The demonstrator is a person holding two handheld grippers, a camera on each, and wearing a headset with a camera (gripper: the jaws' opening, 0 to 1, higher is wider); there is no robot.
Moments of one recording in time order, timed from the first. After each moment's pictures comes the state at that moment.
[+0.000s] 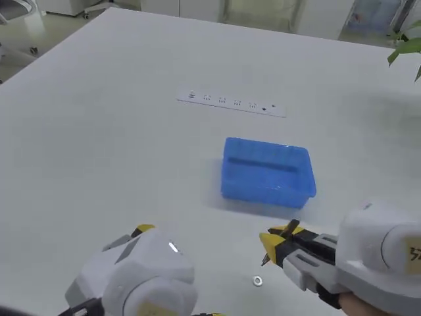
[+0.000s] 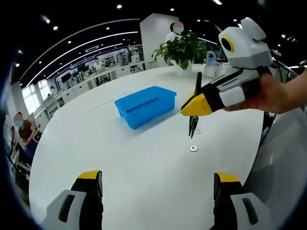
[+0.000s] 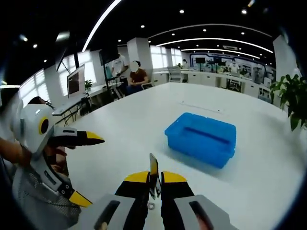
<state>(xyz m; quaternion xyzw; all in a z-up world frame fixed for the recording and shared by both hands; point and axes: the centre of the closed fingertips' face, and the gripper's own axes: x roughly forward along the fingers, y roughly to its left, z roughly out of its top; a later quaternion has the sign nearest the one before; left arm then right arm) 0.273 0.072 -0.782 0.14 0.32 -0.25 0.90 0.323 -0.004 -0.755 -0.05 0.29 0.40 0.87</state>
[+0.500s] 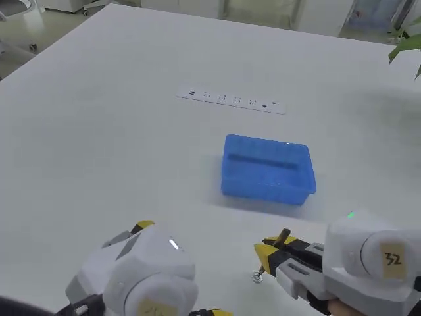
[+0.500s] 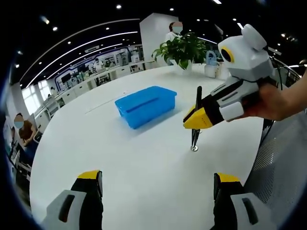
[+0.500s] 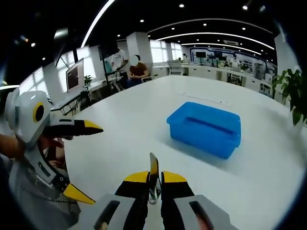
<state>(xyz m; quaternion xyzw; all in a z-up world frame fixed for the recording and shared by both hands) 0.273 0.073 -0.782 0.15 0.32 -0.25 0.90 0.319 -0.003 -0.773 -0.06 0.30 0.40 0.86</state>
